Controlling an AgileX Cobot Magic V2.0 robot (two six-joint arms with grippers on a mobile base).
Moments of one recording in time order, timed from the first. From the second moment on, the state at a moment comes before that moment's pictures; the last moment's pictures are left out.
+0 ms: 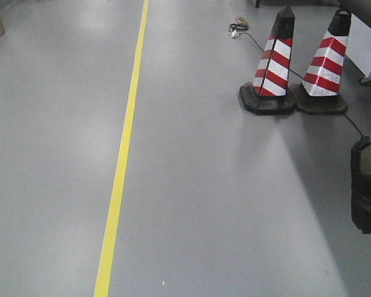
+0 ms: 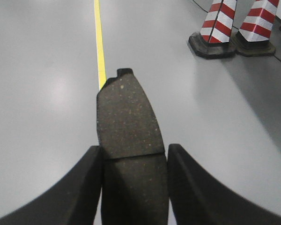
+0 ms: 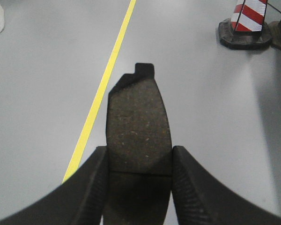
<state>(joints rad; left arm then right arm) -0.15 0.67 -0.81 0.06 0.71 -0.14 0.24 0.69 -0.65 -0.07 0.54 0.17</state>
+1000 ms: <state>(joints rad) -0.15 0.67 -0.81 0.06 0.71 -0.14 0.24 0.69 -0.65 -0.07 0.54 0.17</state>
